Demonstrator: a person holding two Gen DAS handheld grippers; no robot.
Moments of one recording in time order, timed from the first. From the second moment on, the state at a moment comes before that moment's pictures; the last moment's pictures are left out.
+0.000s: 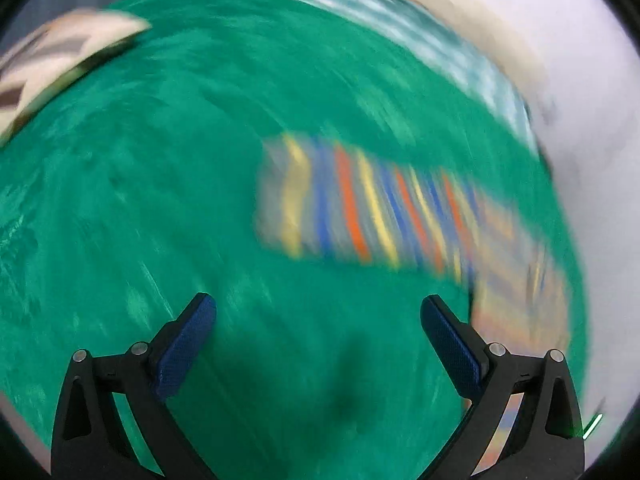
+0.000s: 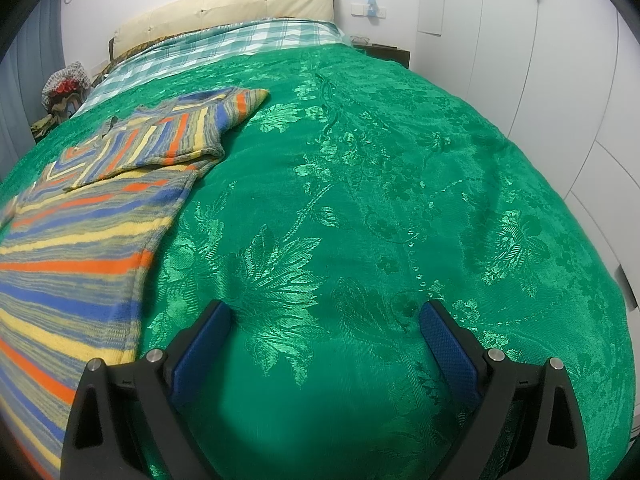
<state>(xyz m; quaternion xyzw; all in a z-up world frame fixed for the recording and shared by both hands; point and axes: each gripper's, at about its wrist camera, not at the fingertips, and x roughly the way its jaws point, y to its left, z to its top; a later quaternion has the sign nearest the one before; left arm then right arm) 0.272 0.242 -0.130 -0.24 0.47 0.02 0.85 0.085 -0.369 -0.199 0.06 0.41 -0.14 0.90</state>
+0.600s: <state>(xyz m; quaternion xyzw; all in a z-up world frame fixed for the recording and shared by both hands) 0.378 0.191 -0.104 -0.16 0.48 0.00 0.86 0.086 -0.370 -0.198 0.05 0.41 -0.14 0.90</state>
